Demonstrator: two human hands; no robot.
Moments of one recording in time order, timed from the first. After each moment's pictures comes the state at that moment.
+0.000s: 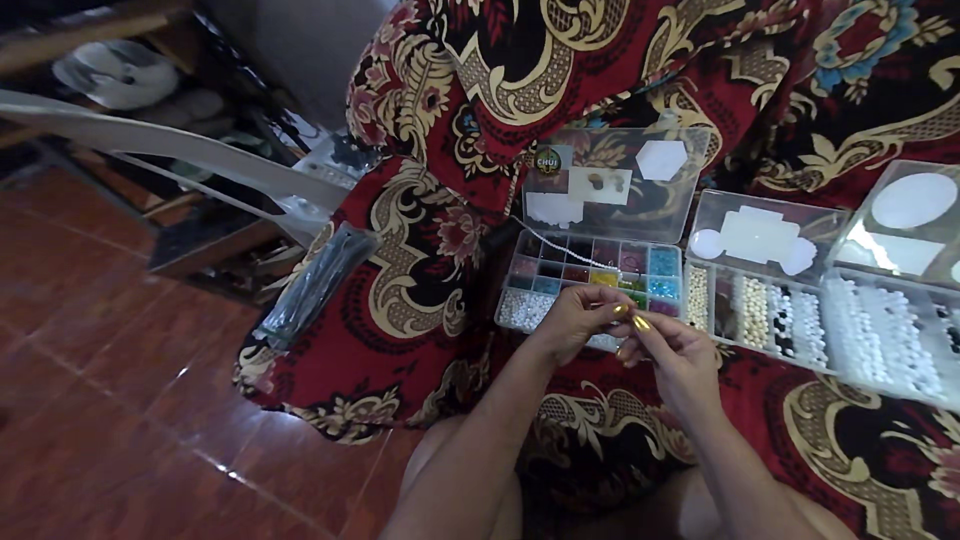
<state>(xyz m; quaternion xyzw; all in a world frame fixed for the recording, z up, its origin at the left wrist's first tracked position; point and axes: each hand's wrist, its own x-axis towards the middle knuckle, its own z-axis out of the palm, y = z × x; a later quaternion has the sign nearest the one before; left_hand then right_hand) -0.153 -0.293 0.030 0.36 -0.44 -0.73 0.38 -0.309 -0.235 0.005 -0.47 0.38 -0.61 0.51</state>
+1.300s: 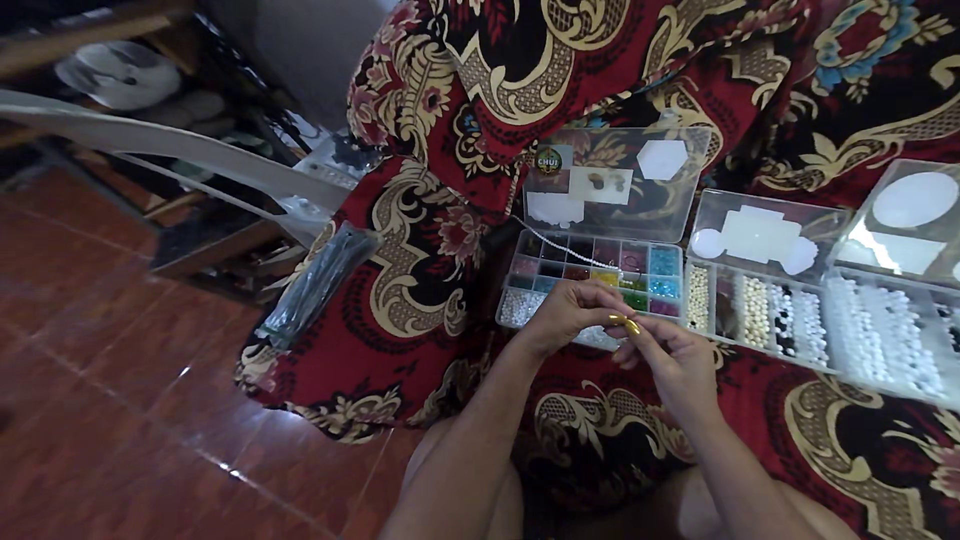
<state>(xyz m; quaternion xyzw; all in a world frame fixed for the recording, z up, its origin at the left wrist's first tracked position) -0.138 -0.302 0.029 0.31 -0.57 -0.66 0.38 -0.305 -0.232 0.008 -0.52 0.44 -0.58 0.44</state>
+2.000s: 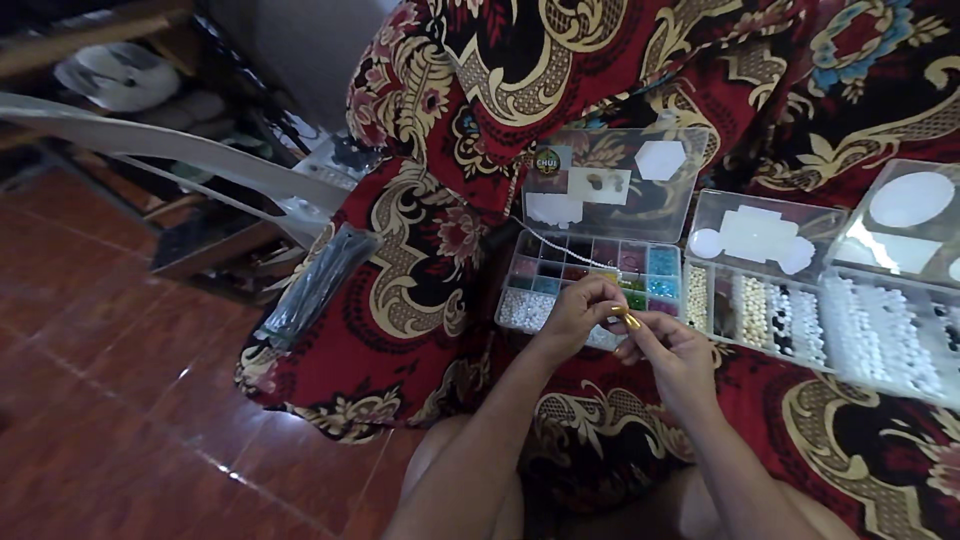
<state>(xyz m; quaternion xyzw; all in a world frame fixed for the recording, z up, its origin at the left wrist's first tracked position) -0.153 -0.298 0.019 0.34 -0.62 -0.57 0.41 -0.306 -0.235 0.008 -0.48 0.43 -0.60 0.47</state>
